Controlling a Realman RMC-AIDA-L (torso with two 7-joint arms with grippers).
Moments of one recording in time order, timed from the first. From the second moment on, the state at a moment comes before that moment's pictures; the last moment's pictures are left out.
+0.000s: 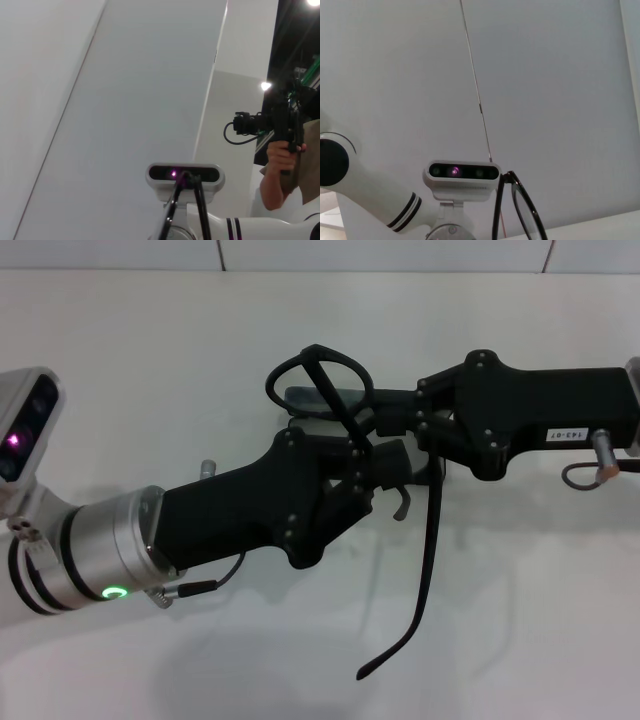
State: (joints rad) left arm -0.52 -2.10 1.10 0.18 1.29 1.91 -0.96; right arm 0.60 2.02 -1.29 -0.81 -1.41 -1.58 1.47
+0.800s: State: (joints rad) left arm -0.52 -2.10 1.11 0.18 1.27 1.90 -0.96; right arm 0.60 2.02 -1.29 -0.81 -1.41 -1.61 1.46
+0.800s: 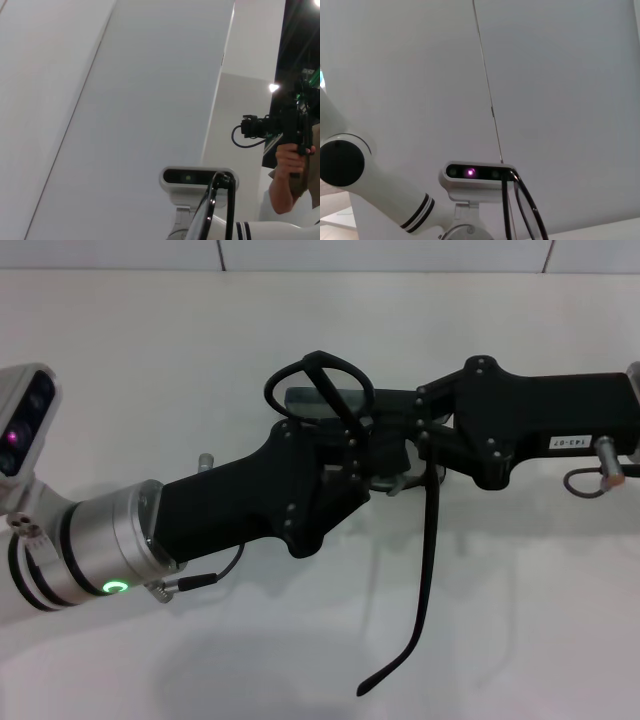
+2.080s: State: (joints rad) left arm -0.58 -2.11 1.22 0.17 1.18 1.97 -0.96; right arm 0.74 2.03 -1.25 -0.41 -1.01 -1.63 0.98
